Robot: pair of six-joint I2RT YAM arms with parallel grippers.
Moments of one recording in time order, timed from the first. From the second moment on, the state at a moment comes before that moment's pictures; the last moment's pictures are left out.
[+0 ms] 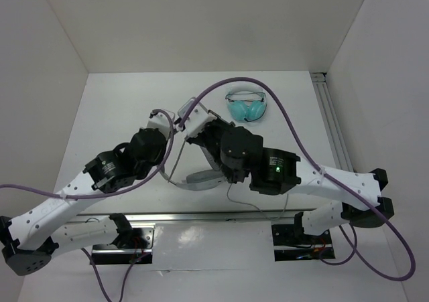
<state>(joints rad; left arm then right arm) -0.86 0.97 1.09 -0.78 -0.62 -0.21 1.41 1.33 1.56 -0.20 0.91 -0.54</state>
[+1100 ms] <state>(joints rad) -0.88 0.80 1.46 -0.90 -0.28 -0.12 0.50 1.42 1.32 -0.08 -0.30 -0.14</state>
